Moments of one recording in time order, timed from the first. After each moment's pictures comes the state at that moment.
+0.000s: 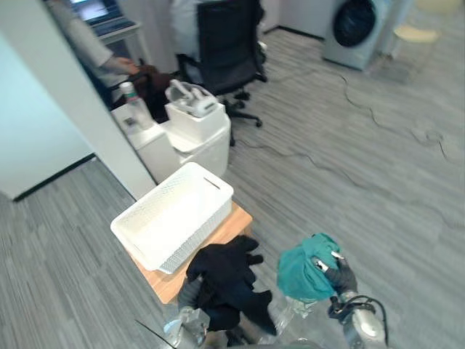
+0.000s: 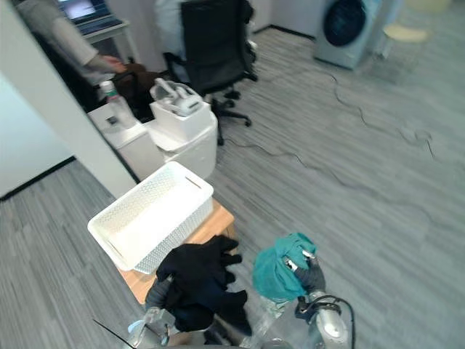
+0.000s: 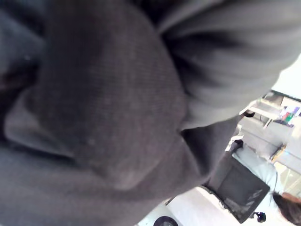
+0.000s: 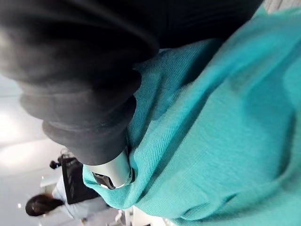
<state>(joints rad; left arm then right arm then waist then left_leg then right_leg) 0.37 0.10 -0.23 0.29 -0.69 -0.18 -0.05 0.27 -0.12 0.01 0.34 0.34 -0.29 0.08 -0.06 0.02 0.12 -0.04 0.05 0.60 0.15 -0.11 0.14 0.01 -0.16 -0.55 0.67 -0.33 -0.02</state>
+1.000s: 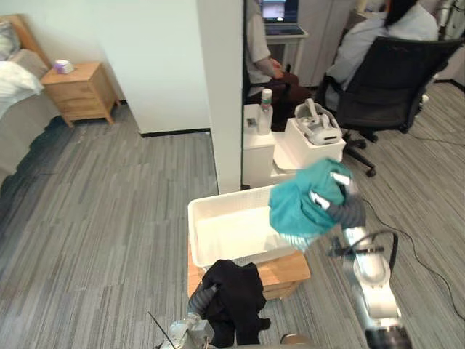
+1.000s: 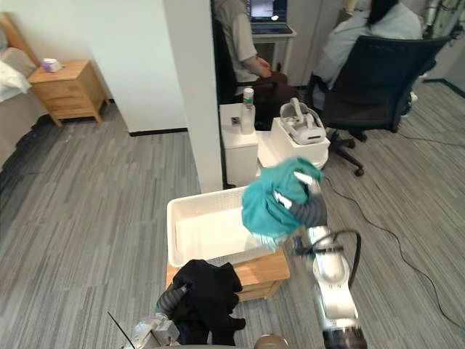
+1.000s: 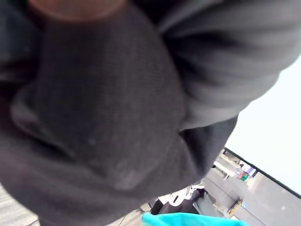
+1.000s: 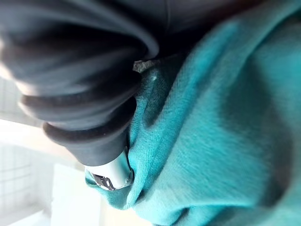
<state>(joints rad) 0.33 0.17 -0.38 0.36 -0.70 -0.16 -0.12 -0.10 -0.26 0.01 -0.13 0.15 -0.32 0.11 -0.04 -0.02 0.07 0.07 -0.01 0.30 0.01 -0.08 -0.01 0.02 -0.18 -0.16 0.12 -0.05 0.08</state>
